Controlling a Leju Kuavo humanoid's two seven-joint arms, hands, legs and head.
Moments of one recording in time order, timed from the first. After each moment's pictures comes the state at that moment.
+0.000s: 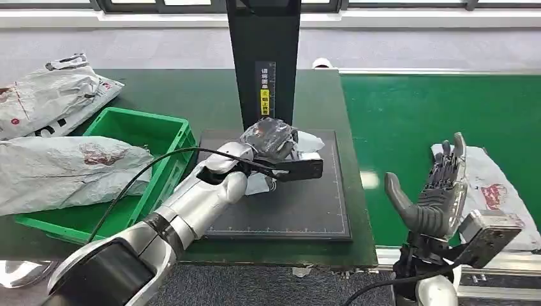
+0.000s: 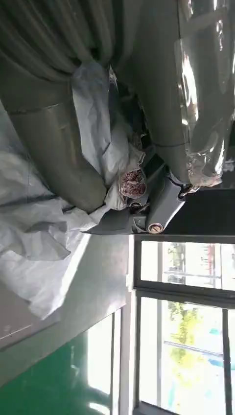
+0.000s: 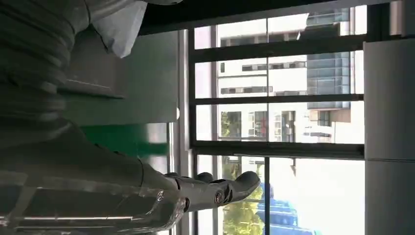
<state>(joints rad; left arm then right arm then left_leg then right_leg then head) -0.91 -0.29 -0.60 -0.62 -0.87 0.09 -0.06 0.04 0.33 -0.16 -1.86 0.07 -0.02 -0.34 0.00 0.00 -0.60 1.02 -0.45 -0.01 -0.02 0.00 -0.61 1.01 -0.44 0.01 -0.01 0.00</state>
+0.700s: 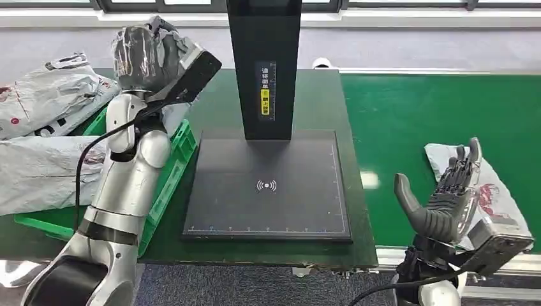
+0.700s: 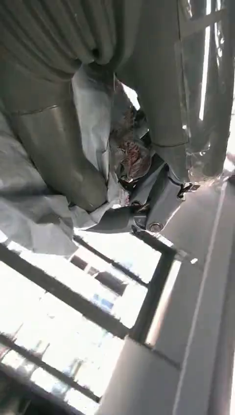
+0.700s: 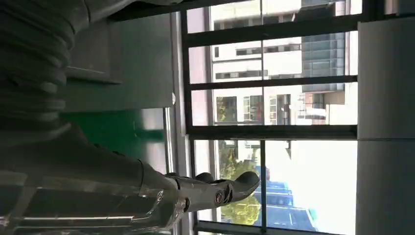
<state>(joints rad) -0.81 -0.14 -0.13 -1.22 -1.18 0.41 0.09 0.05 0.33 -0.17 -1.88 0.07 -0.08 -0.37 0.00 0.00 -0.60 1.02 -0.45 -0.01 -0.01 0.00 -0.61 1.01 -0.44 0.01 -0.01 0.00</state>
